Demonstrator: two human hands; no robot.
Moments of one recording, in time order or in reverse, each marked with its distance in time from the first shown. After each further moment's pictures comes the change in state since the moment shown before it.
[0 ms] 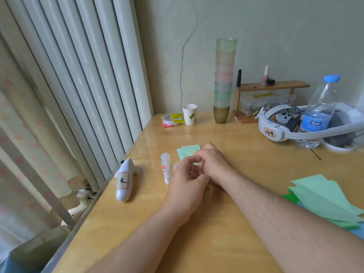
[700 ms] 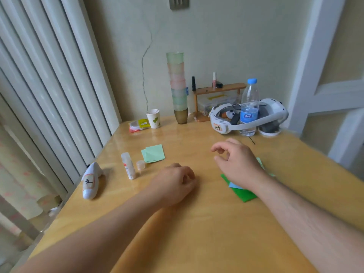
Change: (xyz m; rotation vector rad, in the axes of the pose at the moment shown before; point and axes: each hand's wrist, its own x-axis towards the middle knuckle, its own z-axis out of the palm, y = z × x) left_hand -0.023 0.030 0.046 1.064 -0.434 0.340; right_hand -0.140 0.090 -0.130 0.110 0.351 -0.104
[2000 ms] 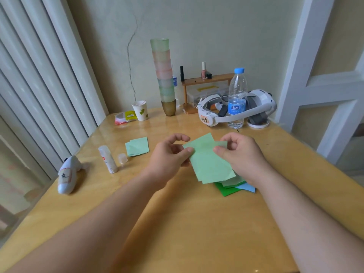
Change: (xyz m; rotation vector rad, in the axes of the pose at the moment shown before) left_hand 0.034 0.046 0.006 -1.055 0.184 -0.132; right_hand -0.010 0.025 -0.033 0.502 0.001 0.320
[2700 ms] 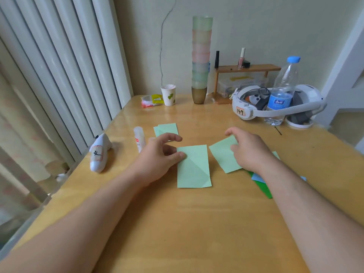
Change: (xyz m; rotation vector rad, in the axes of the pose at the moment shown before) left_hand -0.020 -0.049 -0.118 0.321 0.062 -0.003; right_hand 0.041 0.003 0.074 -0.750 -0.134 -0.013
